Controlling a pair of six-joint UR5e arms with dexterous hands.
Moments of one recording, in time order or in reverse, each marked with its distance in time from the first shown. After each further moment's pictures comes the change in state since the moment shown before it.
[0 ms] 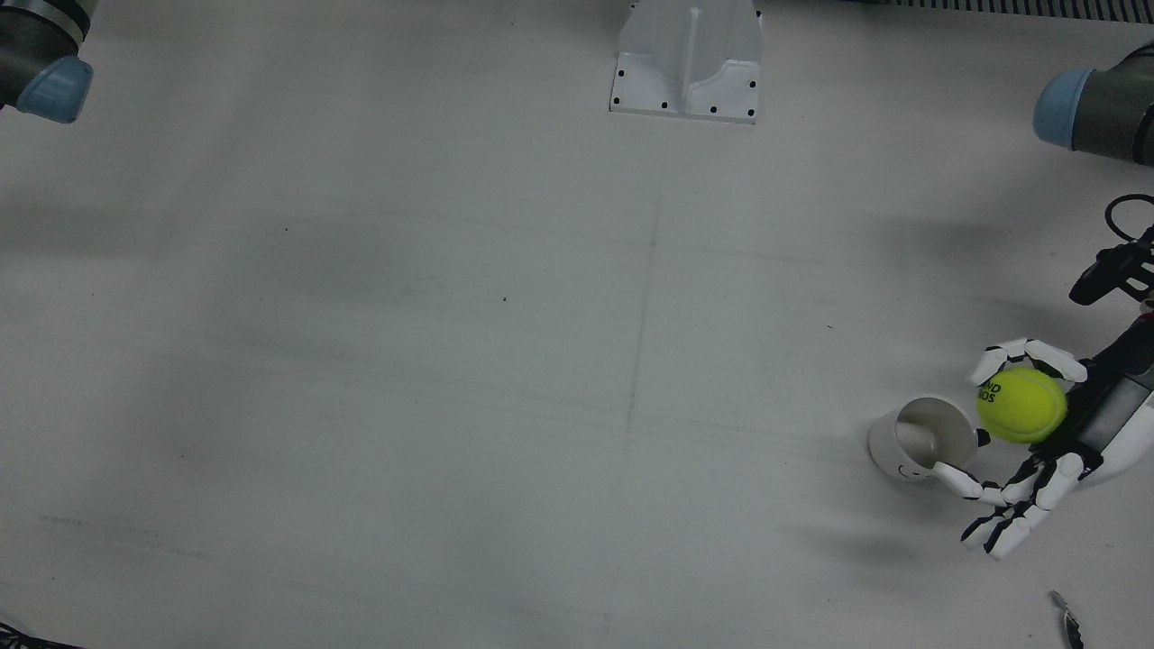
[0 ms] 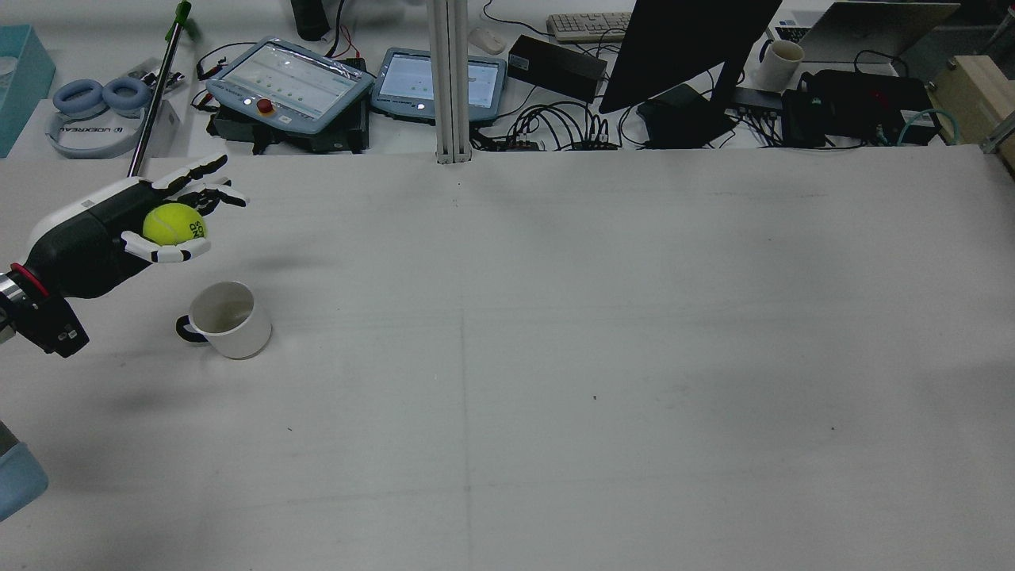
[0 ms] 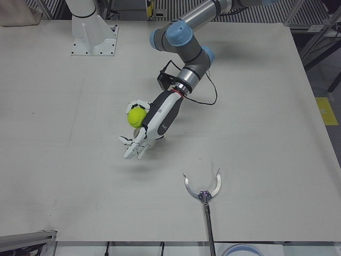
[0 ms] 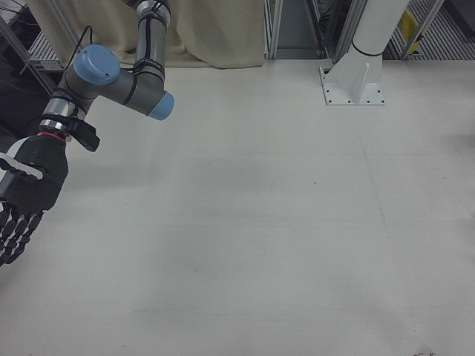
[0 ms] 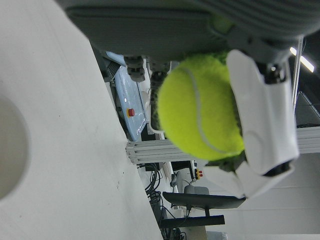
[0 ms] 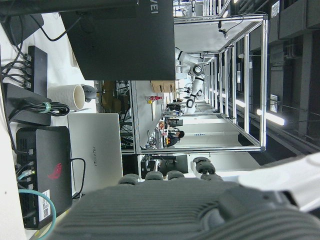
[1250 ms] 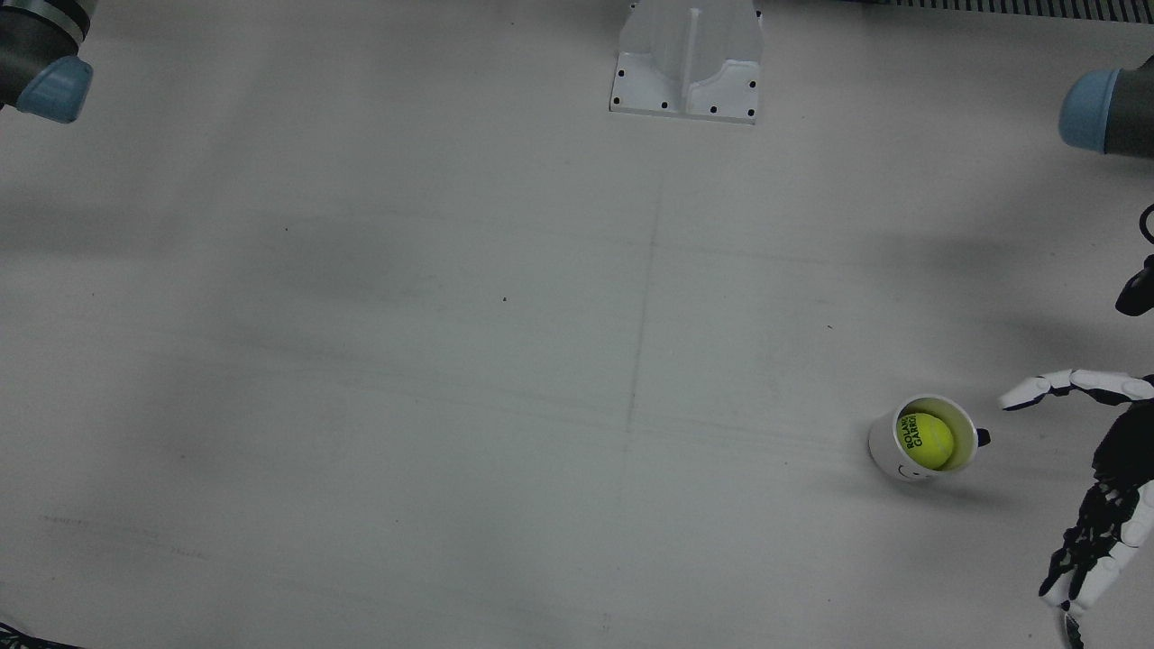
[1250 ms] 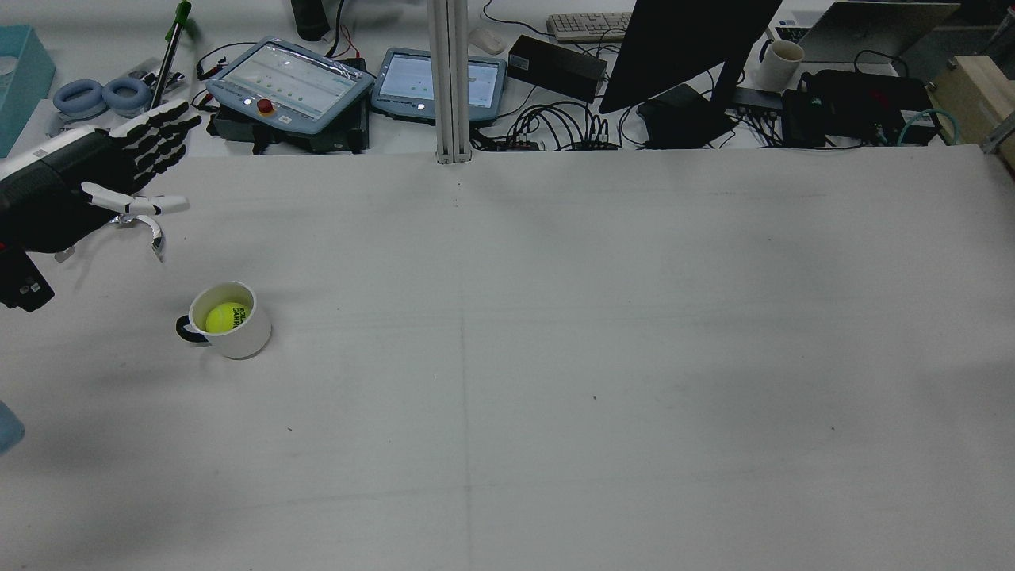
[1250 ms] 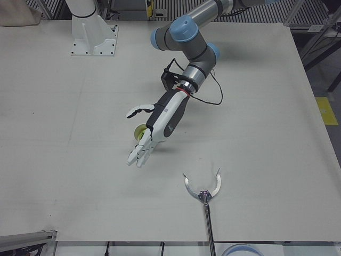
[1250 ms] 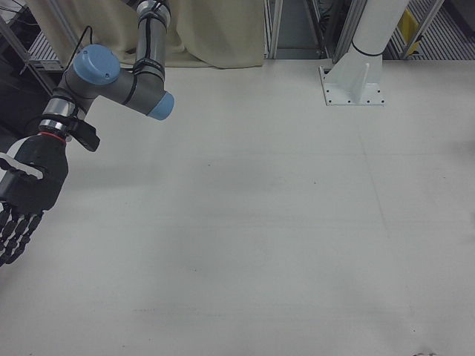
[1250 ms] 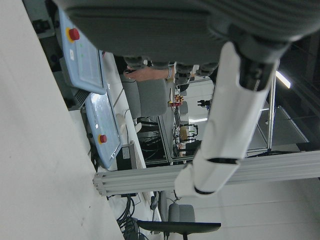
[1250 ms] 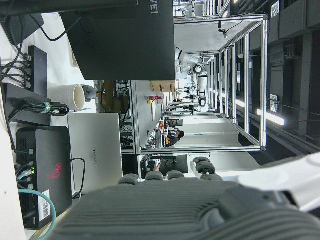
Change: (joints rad) left arm -0.105 -0.031 -0.006 0.029 0.013 -0.003; right arm 0.000 0.000 0.001 0.000 0.000 0.000
